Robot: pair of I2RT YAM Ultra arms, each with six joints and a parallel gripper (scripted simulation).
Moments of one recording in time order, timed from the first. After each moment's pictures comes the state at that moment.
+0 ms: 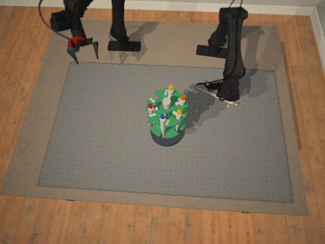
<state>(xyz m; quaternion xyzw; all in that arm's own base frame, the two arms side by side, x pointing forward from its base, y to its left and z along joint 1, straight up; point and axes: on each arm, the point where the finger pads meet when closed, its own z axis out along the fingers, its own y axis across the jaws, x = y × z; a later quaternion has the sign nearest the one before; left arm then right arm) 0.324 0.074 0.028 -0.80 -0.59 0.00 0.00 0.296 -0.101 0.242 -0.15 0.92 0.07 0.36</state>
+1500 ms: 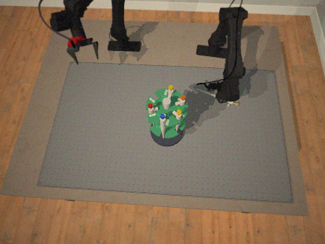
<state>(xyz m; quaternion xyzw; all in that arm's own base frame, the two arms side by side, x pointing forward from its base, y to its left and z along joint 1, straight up) 0.325 0.074 0.028 -0.80 -0.59 0.00 0.00 0.296 -0.101 0.242 -0.15 0.92 0.07 0.36</state>
